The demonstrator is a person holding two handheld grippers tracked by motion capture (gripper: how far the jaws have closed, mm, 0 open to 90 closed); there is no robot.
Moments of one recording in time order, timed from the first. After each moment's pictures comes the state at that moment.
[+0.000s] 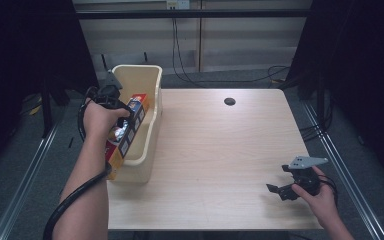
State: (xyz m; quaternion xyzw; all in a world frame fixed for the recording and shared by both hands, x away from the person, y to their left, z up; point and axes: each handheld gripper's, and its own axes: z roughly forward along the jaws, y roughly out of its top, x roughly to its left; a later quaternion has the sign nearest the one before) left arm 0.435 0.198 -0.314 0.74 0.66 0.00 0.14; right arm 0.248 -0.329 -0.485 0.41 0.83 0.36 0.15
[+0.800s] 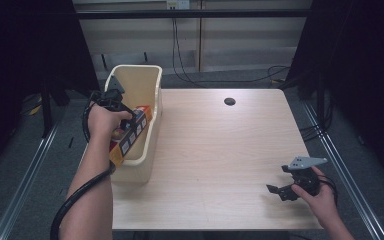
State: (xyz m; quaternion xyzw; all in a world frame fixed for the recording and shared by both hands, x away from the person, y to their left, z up) left arm 0.442 0.196 -0.331 0.74 0.66 -0.02 0.12; right arm 0.248 -0.329 -0.487 0.41 0.83 0.36 0.14
